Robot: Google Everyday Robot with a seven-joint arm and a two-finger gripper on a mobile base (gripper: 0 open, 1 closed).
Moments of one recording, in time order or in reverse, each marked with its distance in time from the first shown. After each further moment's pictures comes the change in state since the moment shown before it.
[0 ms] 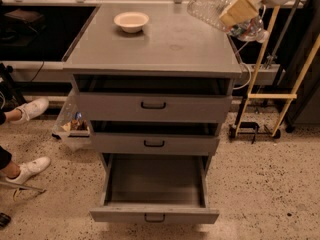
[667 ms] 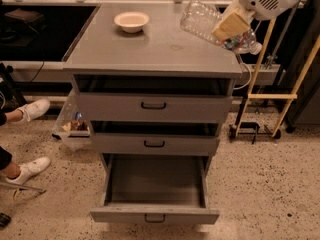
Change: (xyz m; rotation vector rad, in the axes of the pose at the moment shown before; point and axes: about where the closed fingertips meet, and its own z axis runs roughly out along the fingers) arm 0.010 0.026 0.012 -0.045 0.038 -0.009
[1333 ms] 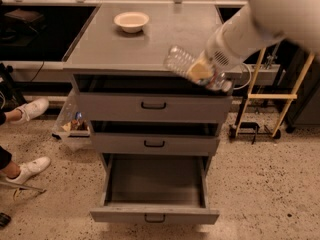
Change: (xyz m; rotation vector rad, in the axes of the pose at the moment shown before) arm 0.026 0.034 0.113 -0.008 0.011 0.084
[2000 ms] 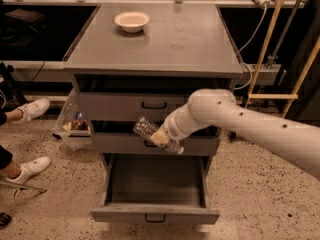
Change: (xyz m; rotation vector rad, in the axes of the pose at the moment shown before) arm 0.072 0.124 0.239 -0.262 -0.026 0.152
